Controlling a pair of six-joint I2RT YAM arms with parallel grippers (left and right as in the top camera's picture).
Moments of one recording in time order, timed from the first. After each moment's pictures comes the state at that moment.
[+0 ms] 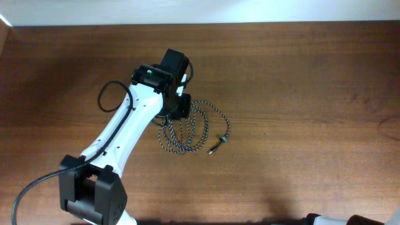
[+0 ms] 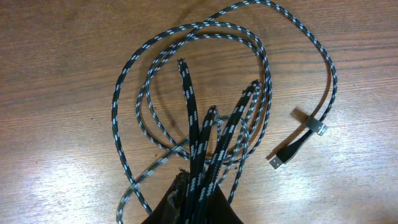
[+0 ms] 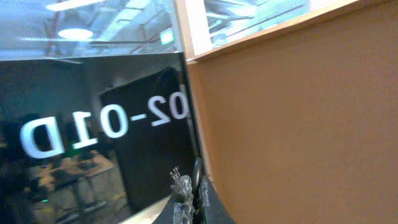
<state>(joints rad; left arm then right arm) -0.38 1.75 1.52 -1.17 0.03 -0.26 -0.30 1.50 2.07 -0.21 0.44 0.05</state>
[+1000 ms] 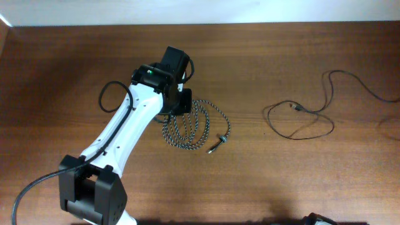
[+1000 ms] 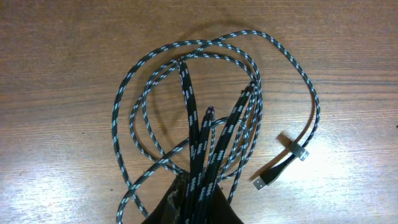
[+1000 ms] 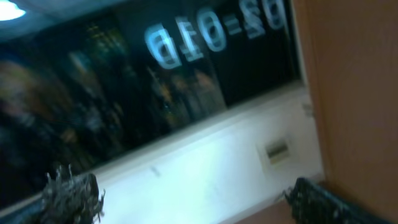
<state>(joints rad) -0.38 1.75 1.52 -1.09 0.03 -0.34 -0.40 1.20 2.06 -0.75 -0.14 0.35</state>
